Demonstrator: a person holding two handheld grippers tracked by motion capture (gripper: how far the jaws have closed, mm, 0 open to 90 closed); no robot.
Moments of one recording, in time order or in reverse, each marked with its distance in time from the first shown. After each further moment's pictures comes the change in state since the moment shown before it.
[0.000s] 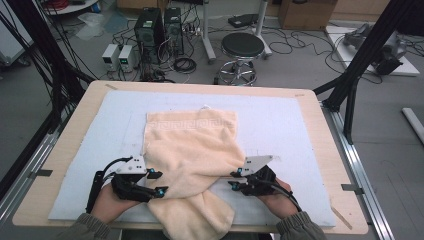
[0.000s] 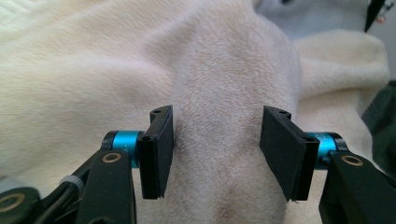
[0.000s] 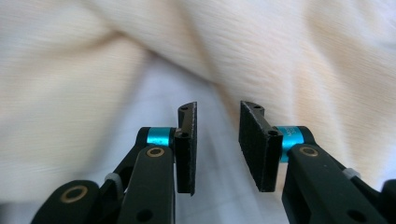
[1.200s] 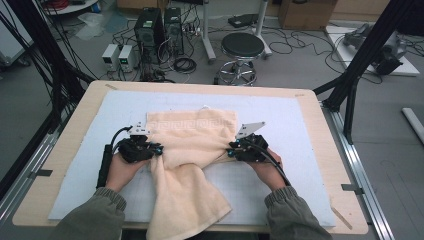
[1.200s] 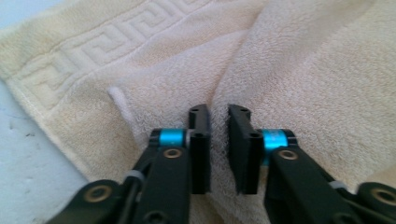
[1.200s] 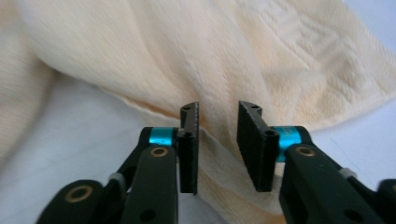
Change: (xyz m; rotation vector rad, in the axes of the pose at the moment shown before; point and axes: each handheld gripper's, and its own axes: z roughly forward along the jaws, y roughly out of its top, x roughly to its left) left arm 0.086 0.024 0.016 -0.010 0.260 -0.173; right arm -0.071 0.034 0.021 -0.015 -0.090 0.129
